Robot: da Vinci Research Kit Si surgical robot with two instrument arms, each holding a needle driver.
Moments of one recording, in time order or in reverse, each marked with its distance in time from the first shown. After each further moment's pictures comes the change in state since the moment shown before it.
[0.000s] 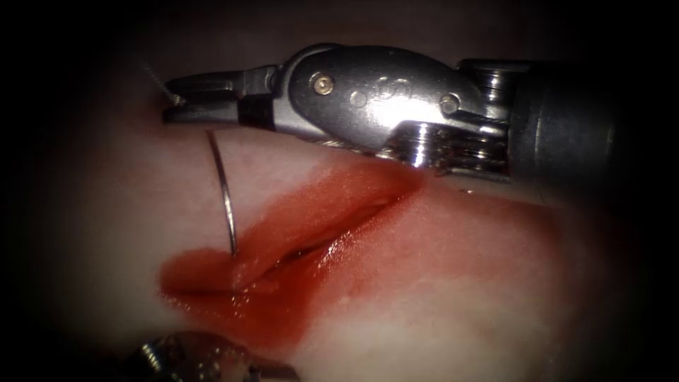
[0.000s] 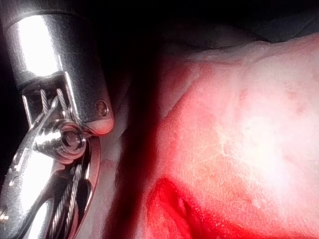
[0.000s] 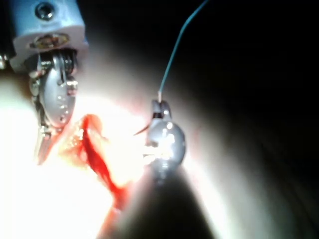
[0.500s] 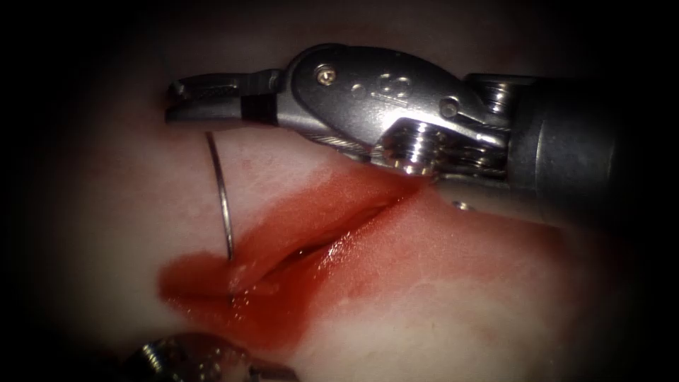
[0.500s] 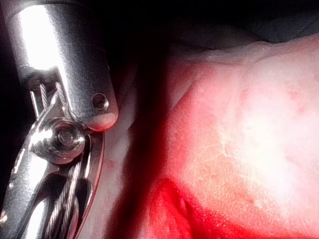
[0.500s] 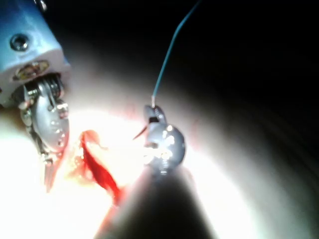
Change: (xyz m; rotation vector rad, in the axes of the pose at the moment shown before) right arm 0.000 0.000 0.000 0.021 0.005 0.210; left arm 0.000 0.000 0.000 0.004 0.006 -0.011
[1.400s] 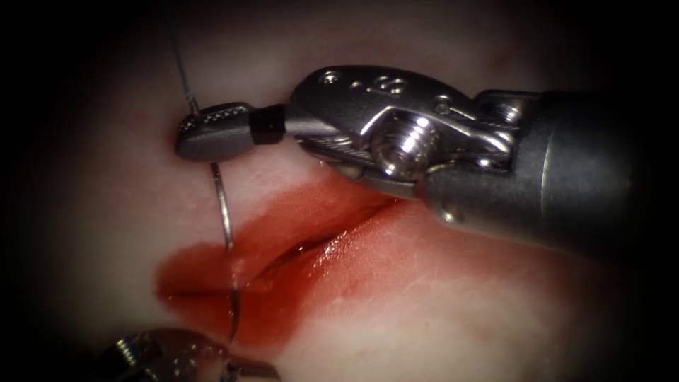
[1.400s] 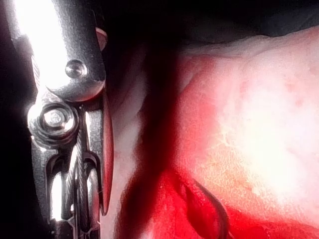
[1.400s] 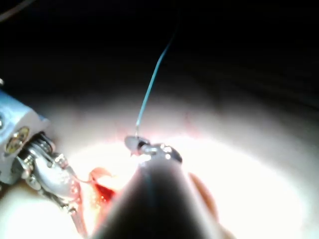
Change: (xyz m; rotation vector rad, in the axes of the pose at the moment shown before) right arm -0.002 -0.001 0.000 0.135 -0.024 0.606; left arm 0.001 0.001 -0.002 -0.005 -0.007 -0.018
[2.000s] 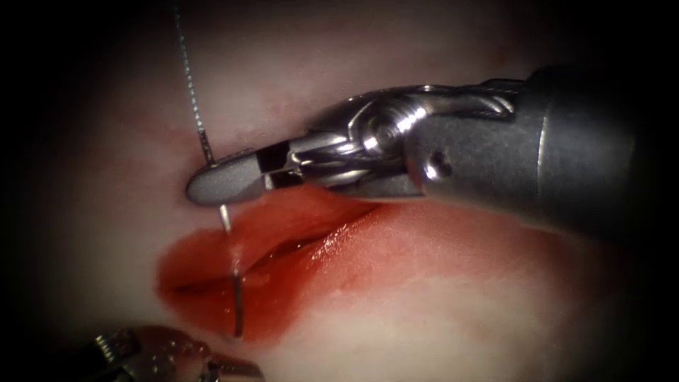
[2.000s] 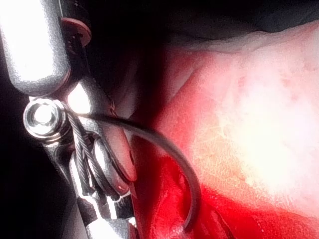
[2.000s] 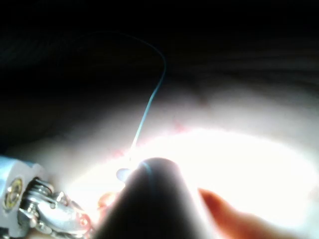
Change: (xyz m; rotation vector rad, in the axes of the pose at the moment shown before) right arm -0.001 -0.001 0.000 0.044 -0.020 0.555; left arm 0.001 0.001 -0.001 0.009 0.004 -0.015
